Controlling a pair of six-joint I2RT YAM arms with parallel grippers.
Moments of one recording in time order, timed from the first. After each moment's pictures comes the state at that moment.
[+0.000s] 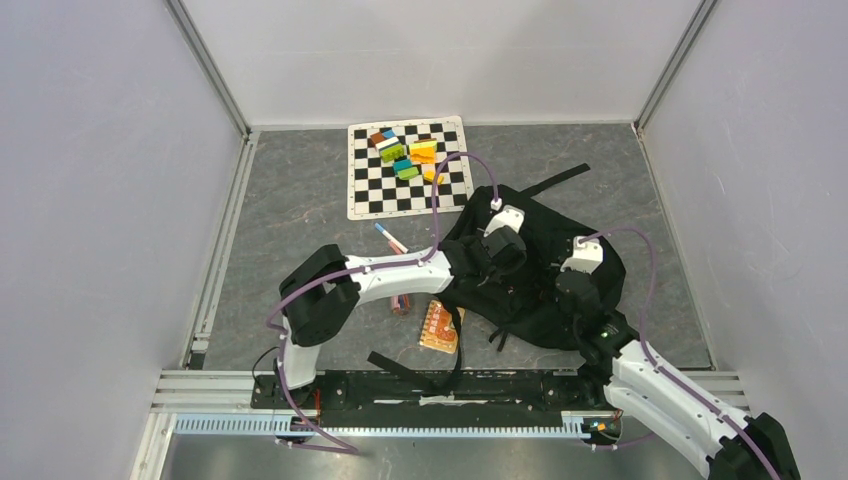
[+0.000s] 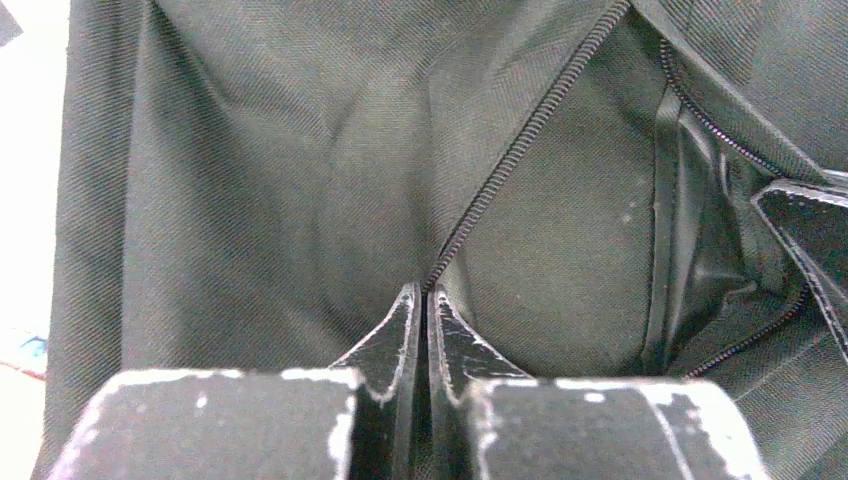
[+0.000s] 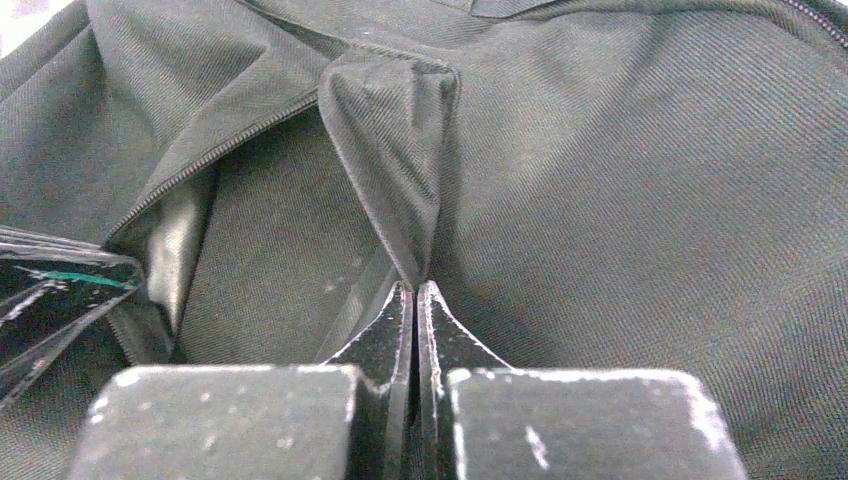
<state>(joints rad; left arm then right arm) -1.11 1.95 1.42 -0.29 -0.44 -0.46 0.58 0.64 0.21 -0.03 0.53 0.43</state>
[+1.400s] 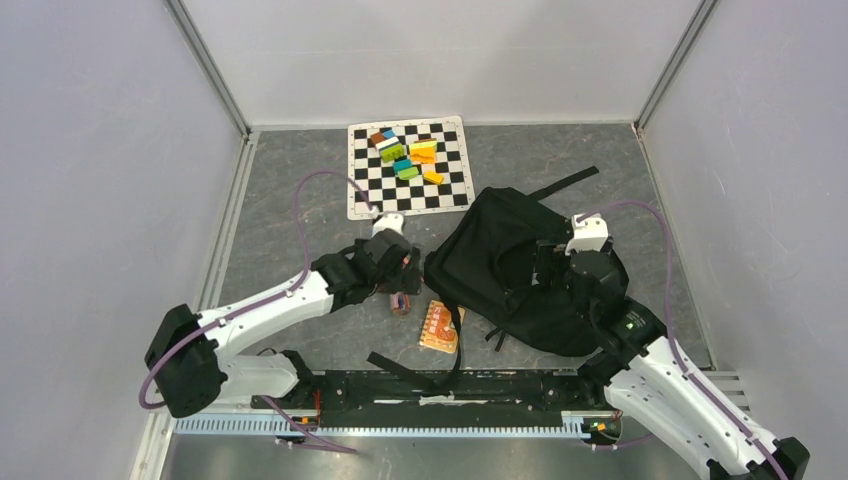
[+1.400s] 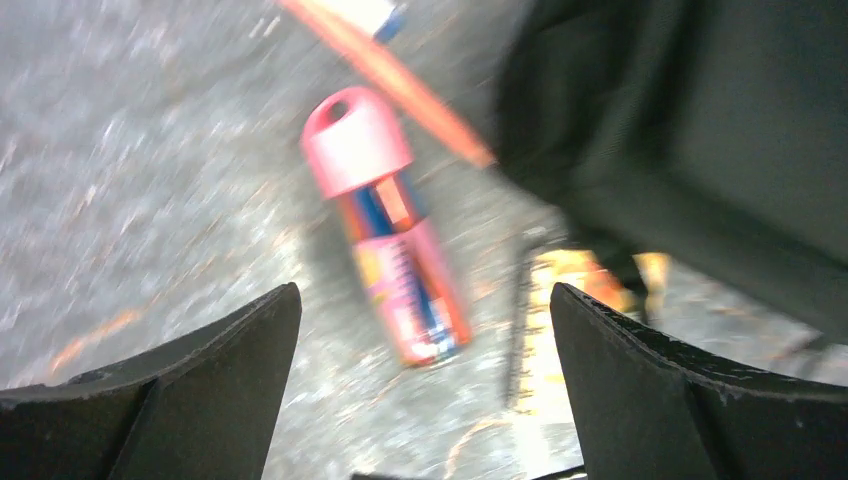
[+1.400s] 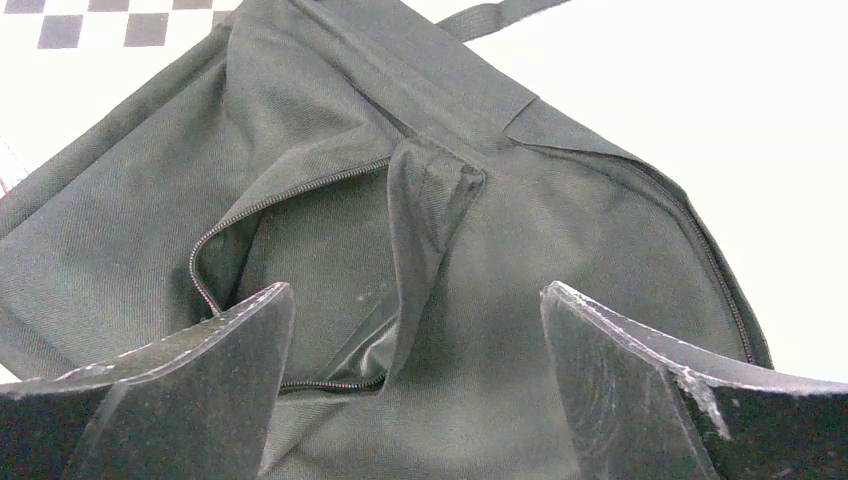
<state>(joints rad) -0.89 1.24 0.89 -0.49 -0.34 -0.59 0.58 0.59 0.52 -0.36 0.47 0.23</state>
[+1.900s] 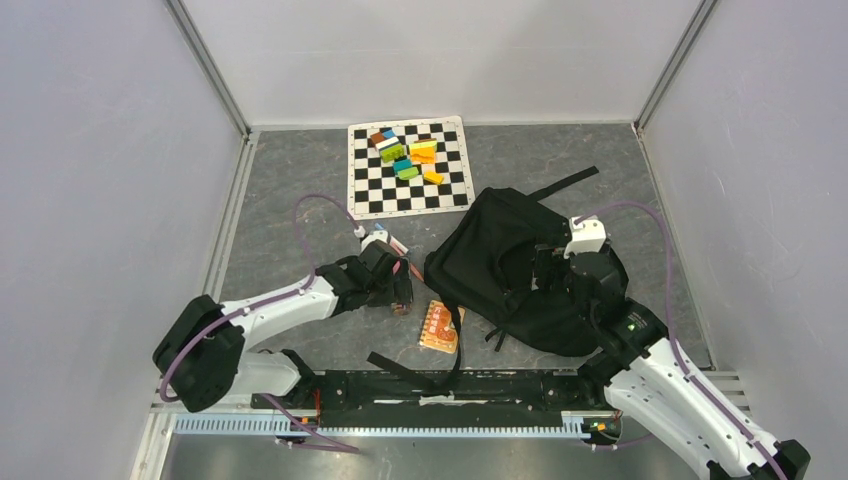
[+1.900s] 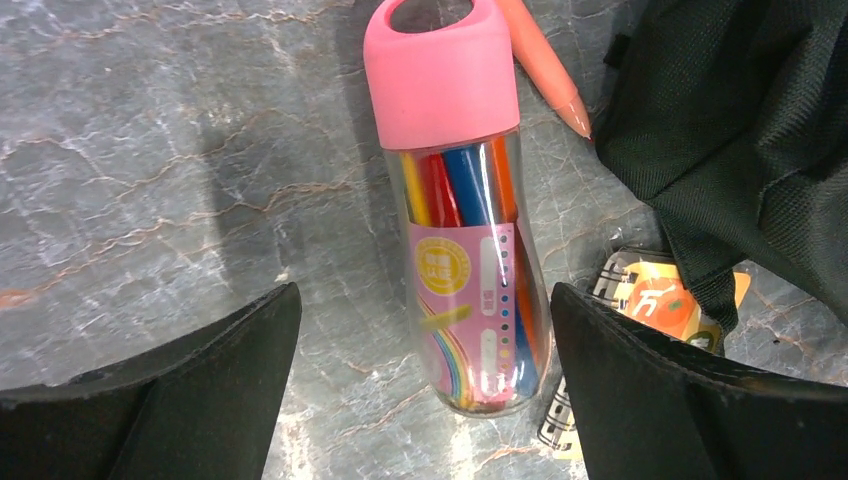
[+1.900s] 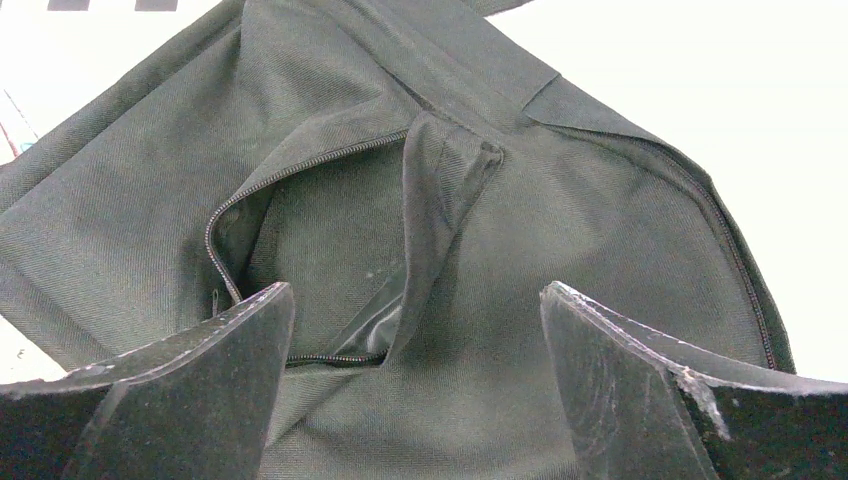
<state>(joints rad) -0.76 1.28 0.64 -0.37 -0.20 -0.73 0.58 0.58 0.53 -0.42 0.42 0.23</state>
